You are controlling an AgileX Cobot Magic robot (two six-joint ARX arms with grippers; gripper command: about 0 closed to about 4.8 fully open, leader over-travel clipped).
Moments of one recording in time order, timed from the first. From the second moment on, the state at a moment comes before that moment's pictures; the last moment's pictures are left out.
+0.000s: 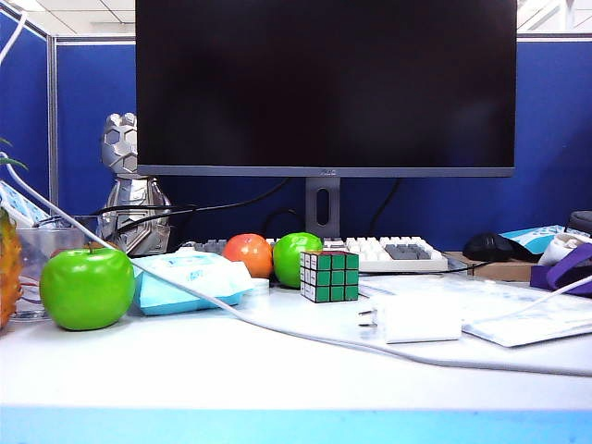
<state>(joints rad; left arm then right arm) -0.77 0.74 1.47 -0.91 0.06 0.05 0.34 0.20 0.07 -0.31 0.03 0.21</state>
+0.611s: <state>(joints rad) -0.77 0.61 0.78 -0.37 0.12 -0.04 0.34 0.20 0.06 -0.31 0.02 0.21</state>
